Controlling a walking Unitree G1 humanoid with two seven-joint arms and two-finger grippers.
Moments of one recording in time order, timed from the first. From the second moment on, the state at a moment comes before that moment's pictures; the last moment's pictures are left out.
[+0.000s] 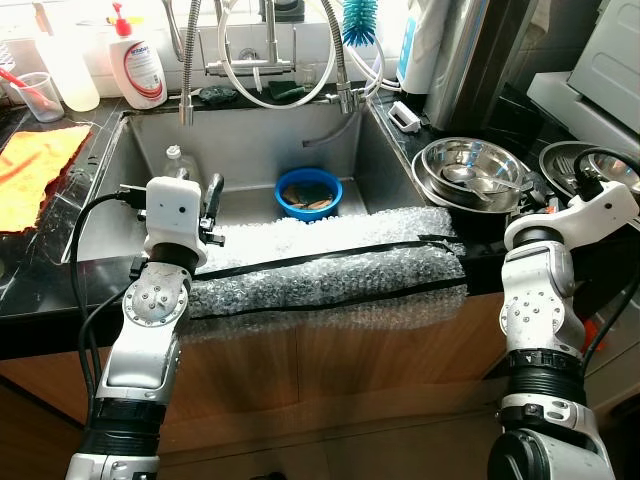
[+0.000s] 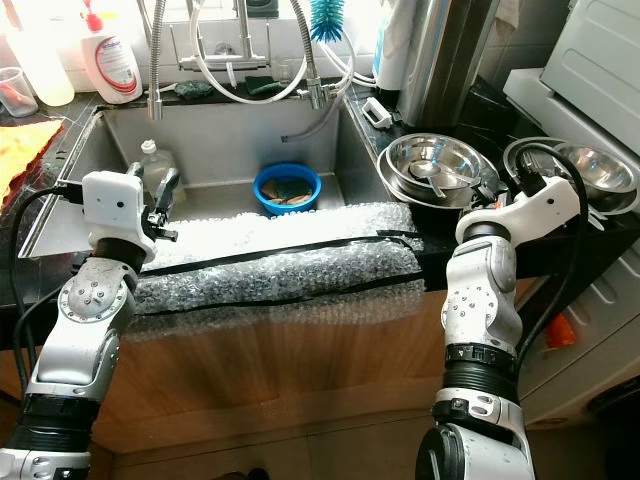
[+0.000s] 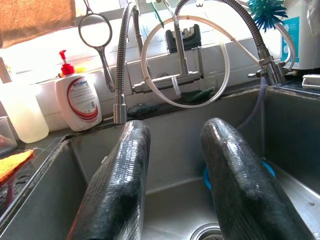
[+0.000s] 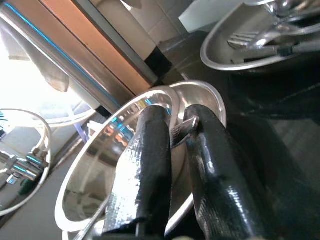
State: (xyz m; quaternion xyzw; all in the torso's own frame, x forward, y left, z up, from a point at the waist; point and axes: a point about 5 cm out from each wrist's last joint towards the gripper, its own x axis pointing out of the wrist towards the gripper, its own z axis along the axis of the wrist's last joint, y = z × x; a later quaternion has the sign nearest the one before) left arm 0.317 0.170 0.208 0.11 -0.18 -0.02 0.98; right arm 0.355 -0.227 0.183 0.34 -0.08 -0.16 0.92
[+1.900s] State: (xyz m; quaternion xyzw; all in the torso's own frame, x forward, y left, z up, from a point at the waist) left arm 0.329 0.170 0.213 -0.24 -0.11 -0.04 0.96; right arm 0.334 -0.140 0.219 0.45 -0.19 0.19 0.85
